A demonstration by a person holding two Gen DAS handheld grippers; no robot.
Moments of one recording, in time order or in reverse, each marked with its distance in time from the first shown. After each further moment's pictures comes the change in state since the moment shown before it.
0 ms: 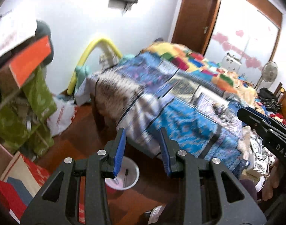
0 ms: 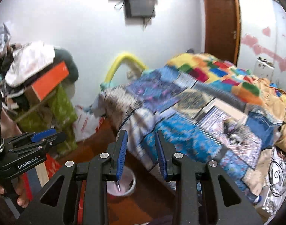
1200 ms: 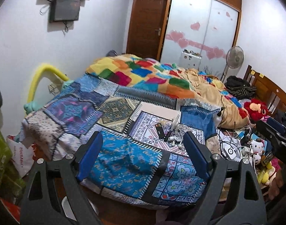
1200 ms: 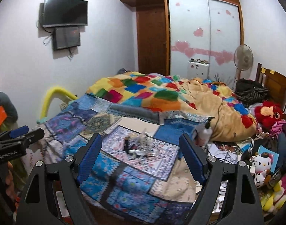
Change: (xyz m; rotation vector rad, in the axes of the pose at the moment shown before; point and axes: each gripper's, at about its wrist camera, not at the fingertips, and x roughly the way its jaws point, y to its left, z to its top) left arm 0.089 -0.215 0.061 0.209 -0.052 -0.236; right arm -0.078 -0.201 -0.006 0.190 -0.156 -0.427
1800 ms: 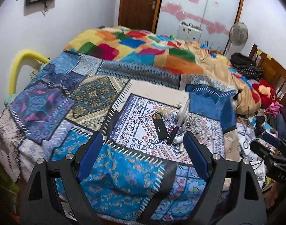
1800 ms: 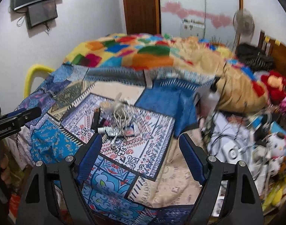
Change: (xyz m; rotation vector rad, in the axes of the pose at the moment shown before) left arm 0.187 -0.017 0.003 0.046 0.198 -0.024; right arm 0.138 -0.055 -0.041 0.091 0.290 -0.019
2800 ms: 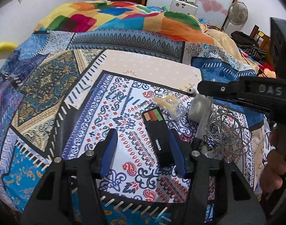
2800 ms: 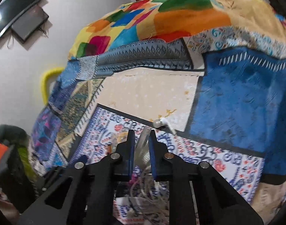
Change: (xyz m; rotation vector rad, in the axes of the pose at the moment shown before) left arm 0.160 -0.017 0.006 0.039 0.161 -0.076; right arm 0.185 0.015 0.073 0.207 0.233 0.334
